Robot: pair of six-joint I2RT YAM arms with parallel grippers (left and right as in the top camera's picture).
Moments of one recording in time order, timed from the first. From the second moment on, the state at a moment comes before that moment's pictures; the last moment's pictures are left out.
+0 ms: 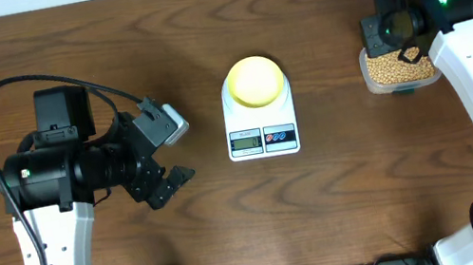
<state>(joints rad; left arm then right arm) 0.00 1.23 1.37 -1.37 0.52 0.90 0.12 1.68 1.60 -0.99 0.07 -0.02</state>
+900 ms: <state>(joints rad) 0.00 1.23 1.37 -1.37 0.52 0.90 -0.19 1.46 1.36 -1.01 0.00 0.03</state>
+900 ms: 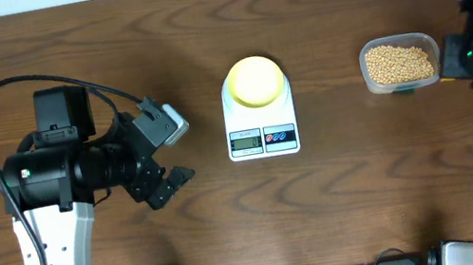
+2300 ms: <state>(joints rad) 0.00 1.23 1.37 -1.37 0.52 0.90 0.03 1.72 1.31 -0.78 0.34 -0.09</state>
